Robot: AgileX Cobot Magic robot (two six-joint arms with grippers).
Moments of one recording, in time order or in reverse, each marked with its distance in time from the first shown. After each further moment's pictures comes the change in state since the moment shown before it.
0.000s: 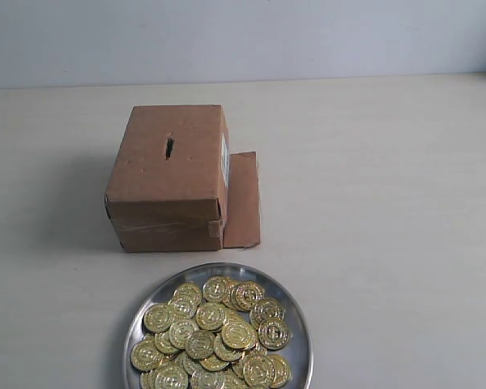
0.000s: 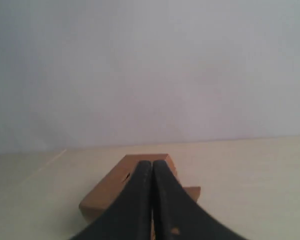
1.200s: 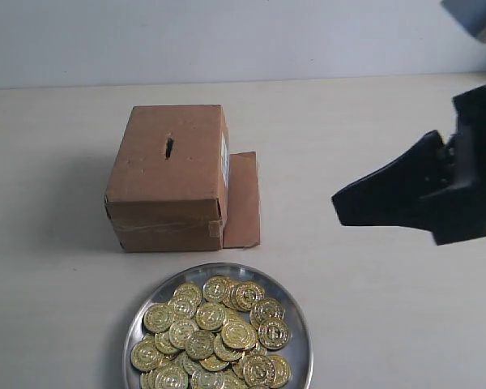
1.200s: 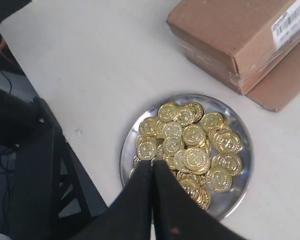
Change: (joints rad) left arm 0.000 0.447 -0.160 1.058 -0.015 -0.830; right arm 0.142 0.981 -0.388 0.232 0.469 -0.453
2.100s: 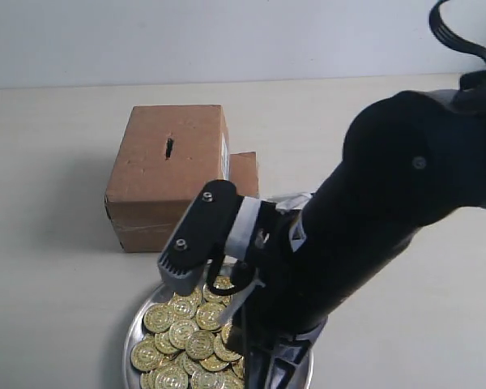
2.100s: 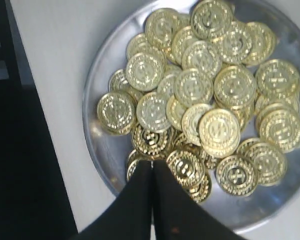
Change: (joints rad) left arm 0.000 0.000 0.000 0.000 0.002 0.000; right arm 0.566 0.509 -0.119 -0.466 -0.244 0.129
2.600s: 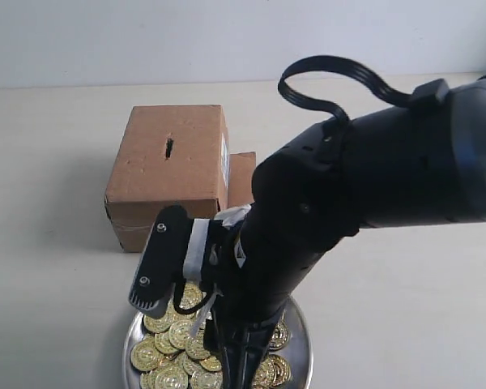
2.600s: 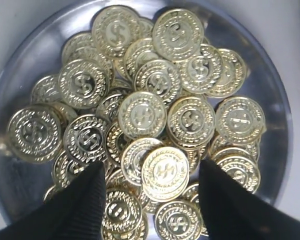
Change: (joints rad) left arm 0.000 0.000 0.000 0.000 -0.005 0.000; right arm 0.045 0.213 -0.096 -0.242 -0.110 0.030
